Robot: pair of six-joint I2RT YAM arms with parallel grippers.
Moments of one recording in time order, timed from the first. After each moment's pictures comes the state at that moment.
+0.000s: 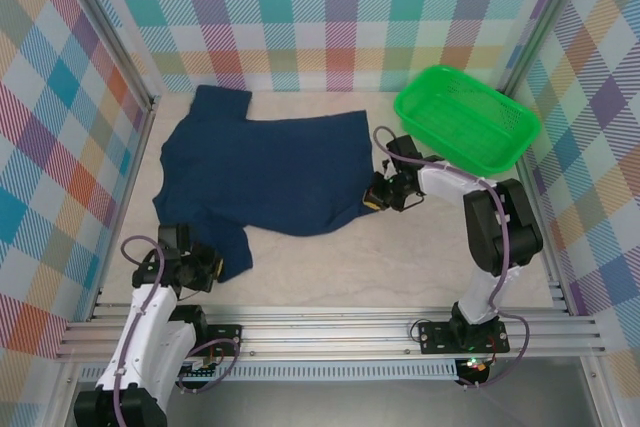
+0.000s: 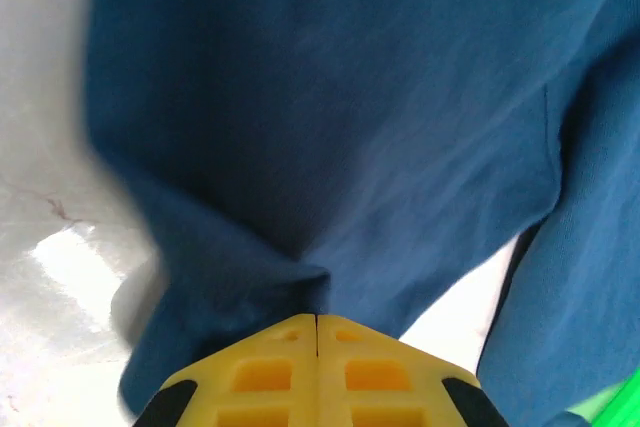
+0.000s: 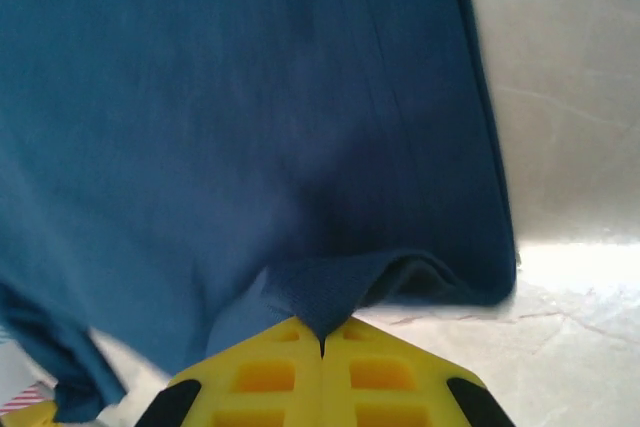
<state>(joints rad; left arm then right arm) 0.04 0.66 0.34 -0.78 0.25 -1.27 0.37 1.79 1.09 -0.51 -0.41 0.73</state>
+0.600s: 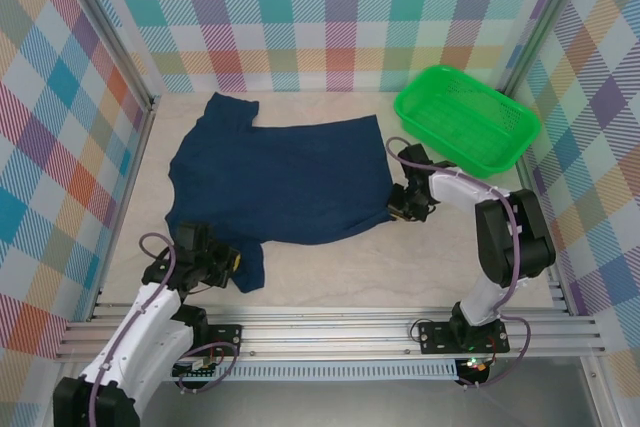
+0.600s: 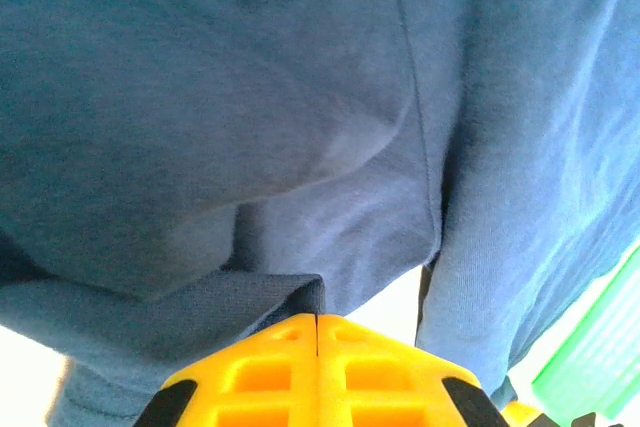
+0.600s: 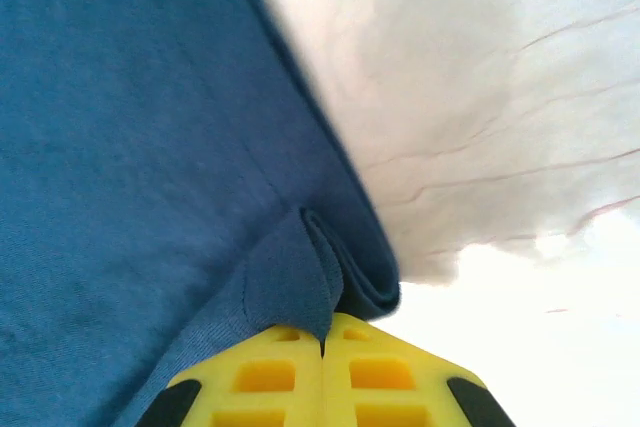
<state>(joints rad) -0.20 0.69 0.34 -0.62 0.24 -1.46 0.31 1.69 1.01 -0.66 -0.14 0.69</state>
